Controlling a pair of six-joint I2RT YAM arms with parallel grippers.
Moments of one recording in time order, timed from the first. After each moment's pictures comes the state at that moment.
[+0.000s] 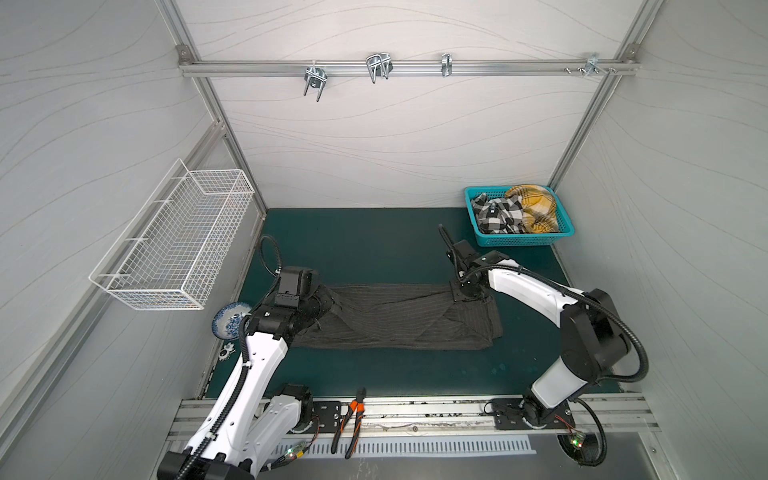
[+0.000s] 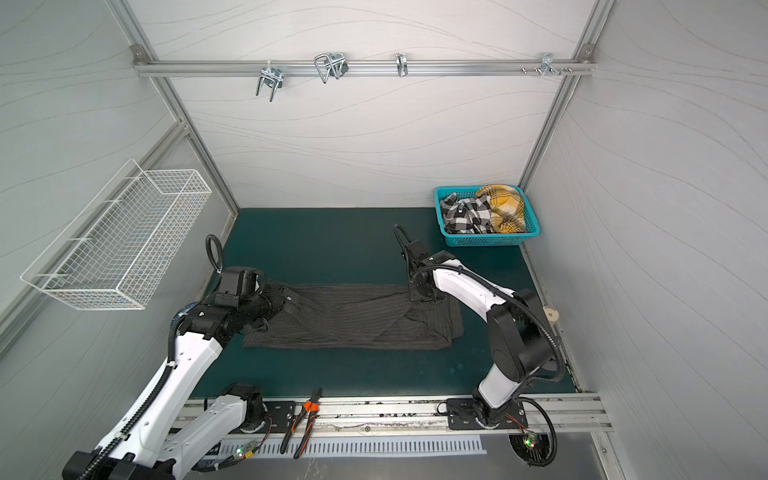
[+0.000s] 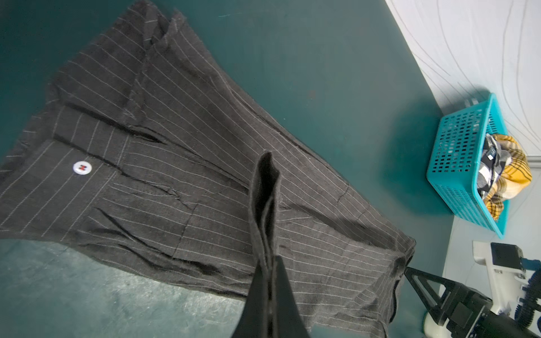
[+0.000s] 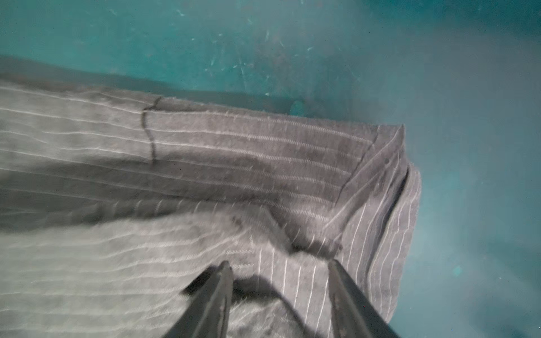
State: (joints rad) left arm -0.13 0.89 0.78 -0.79 0.10 -0.85; right arm 0.58 1.66 1.18 -0.85 0.16 0.35
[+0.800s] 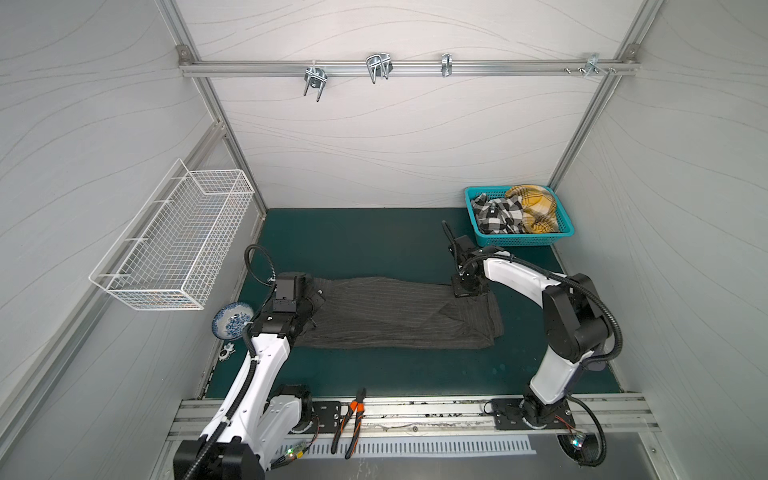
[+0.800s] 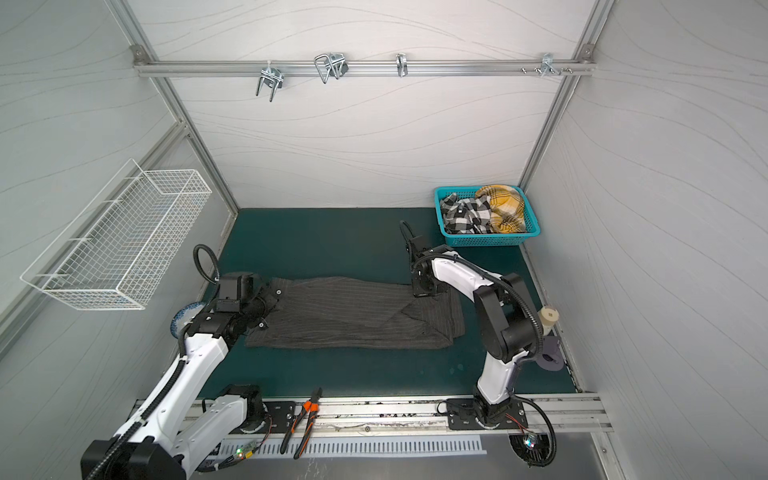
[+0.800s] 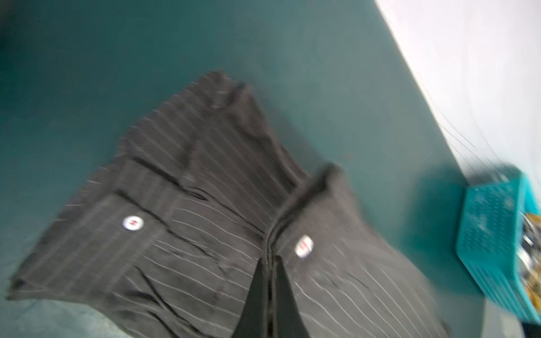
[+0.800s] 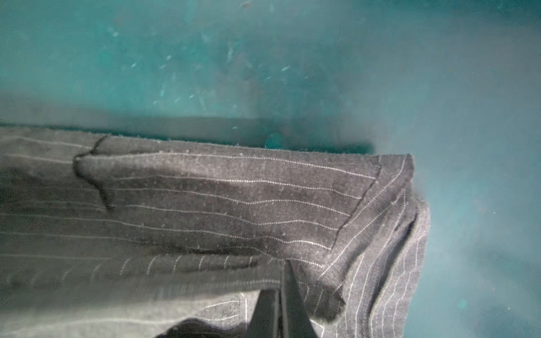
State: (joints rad) left arm -0.01 0.93 0.60 -0.53 -0.04 -0.88; right arm 0.49 1.77 1.23 -0.83 0.12 0.33
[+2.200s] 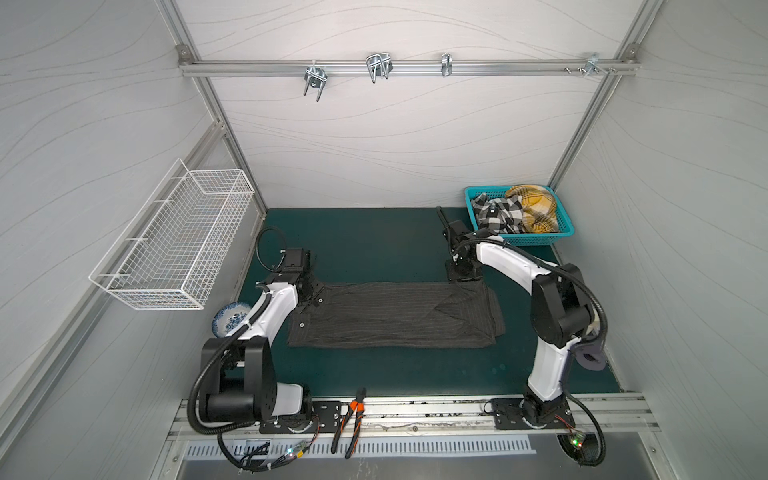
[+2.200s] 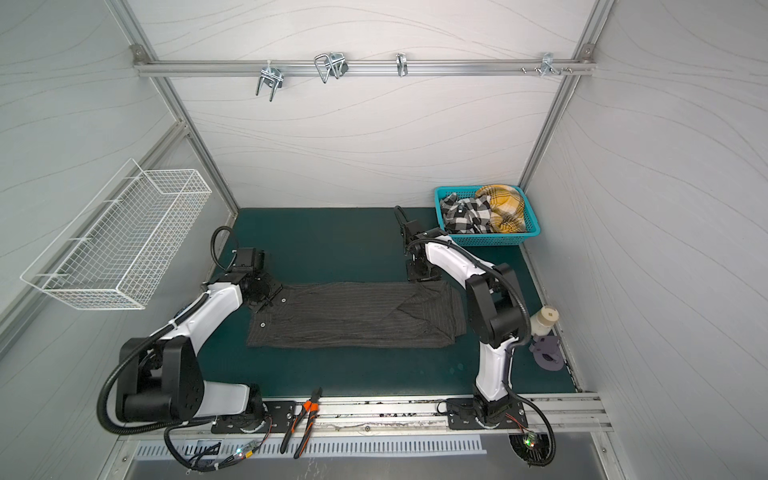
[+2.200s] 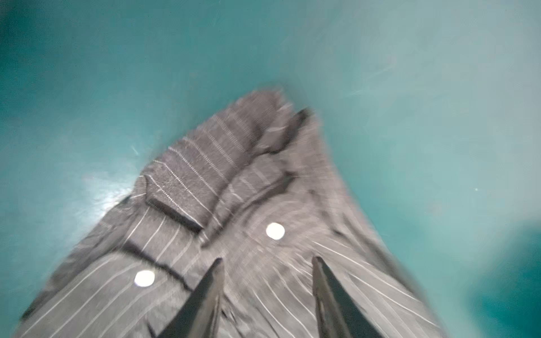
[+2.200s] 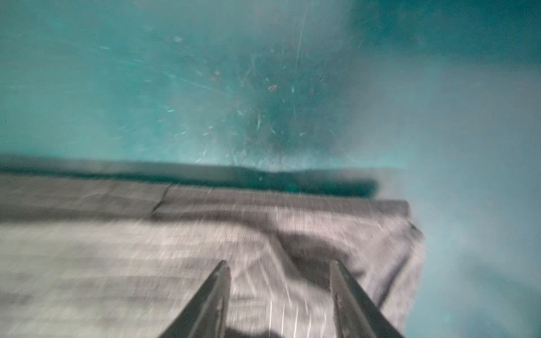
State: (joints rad) left arm 0.03 1.34 0.89 -0.65 -0.08 -0.90; right arm 0.52 1.85 1.47 -0.97 0.13 0.31
